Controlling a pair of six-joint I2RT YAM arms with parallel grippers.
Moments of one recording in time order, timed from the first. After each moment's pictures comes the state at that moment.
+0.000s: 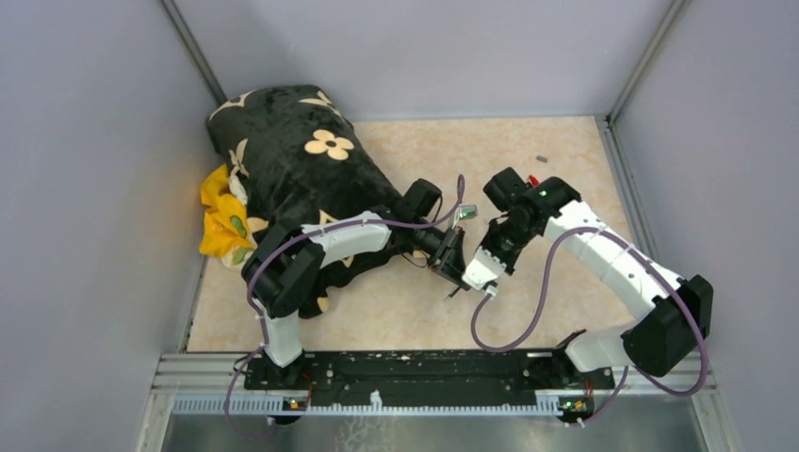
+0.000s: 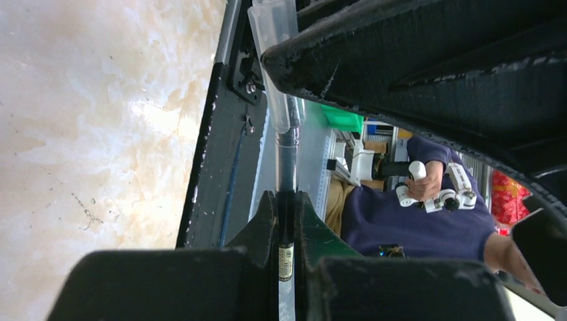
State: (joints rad) left arm -0.80 1.85 1.19 -0.14 1.13 -0.56; right arm 0.59 1.36 1.28 -1.31 -0.36 -1.96
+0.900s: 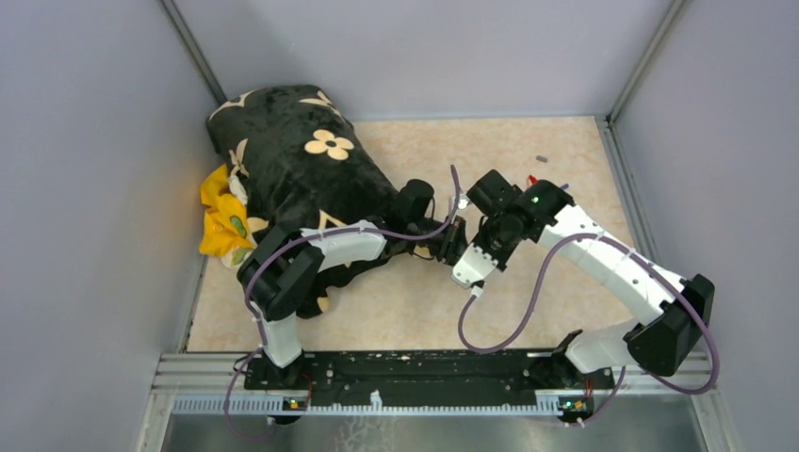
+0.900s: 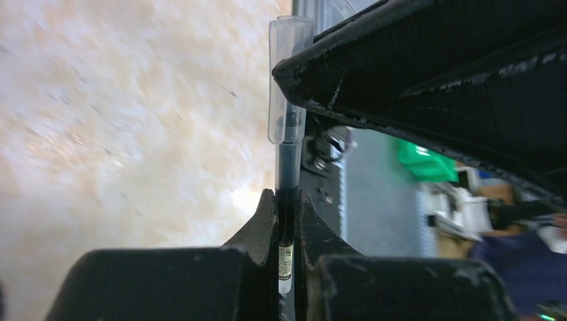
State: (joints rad) left arm -0.80 1.84 1.10 0.27 0.96 -0.53; right arm 0.75 1.36 1.35 -1.29 -0.03 -1.78
